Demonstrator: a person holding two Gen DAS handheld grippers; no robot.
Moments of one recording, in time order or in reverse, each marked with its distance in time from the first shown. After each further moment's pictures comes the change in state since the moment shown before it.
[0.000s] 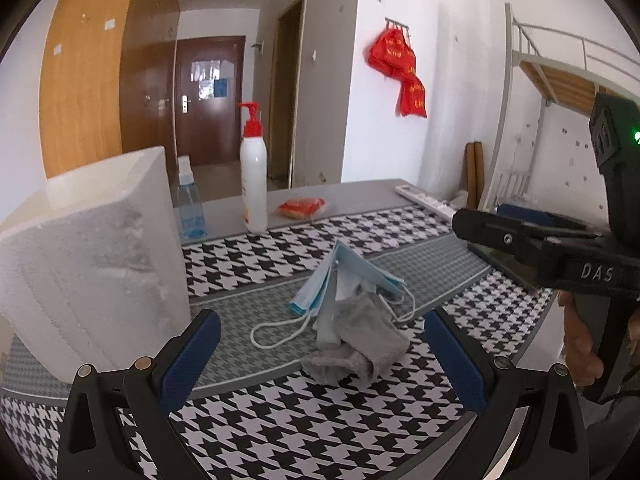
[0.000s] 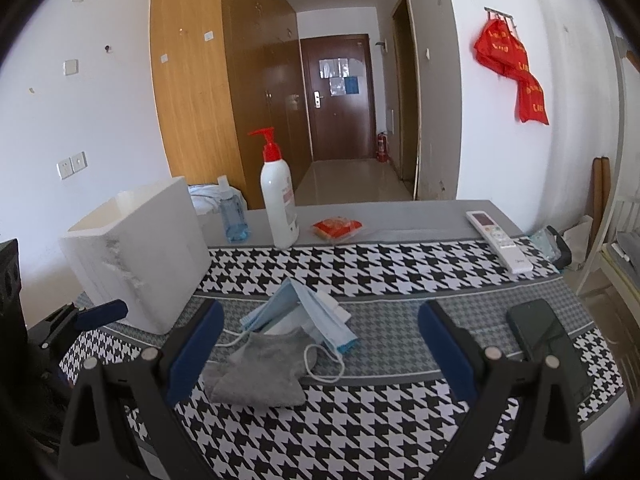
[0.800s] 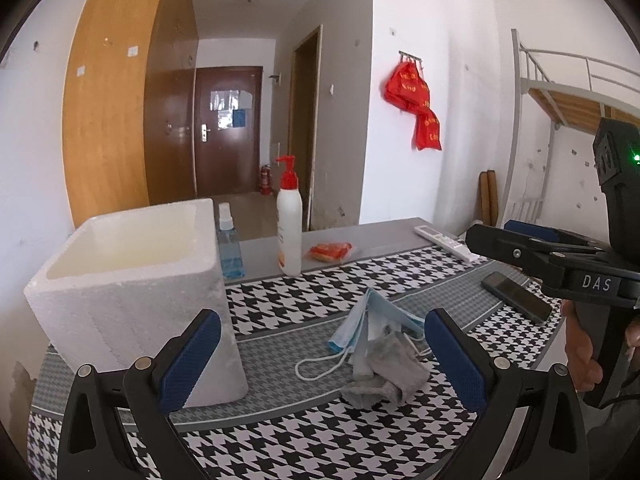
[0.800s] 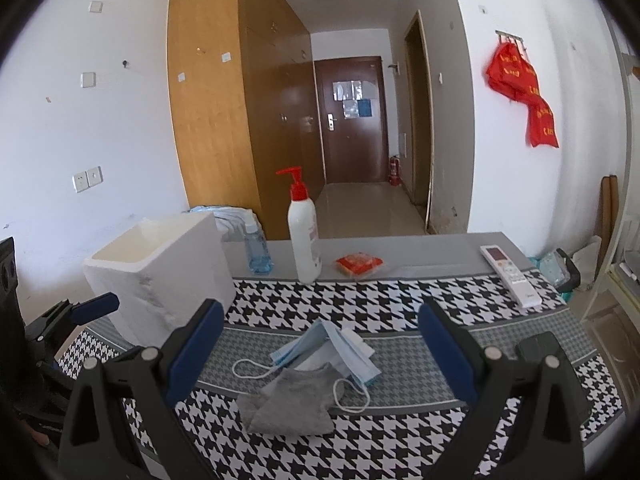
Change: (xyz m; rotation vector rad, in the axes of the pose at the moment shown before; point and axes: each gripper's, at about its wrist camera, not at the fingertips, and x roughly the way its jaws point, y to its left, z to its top) left arm -0.037 0.023 0.021 -0.015 -0.126 0.059; right arm -0.015 0.022 0.025 -0.024 -0.082 0.036
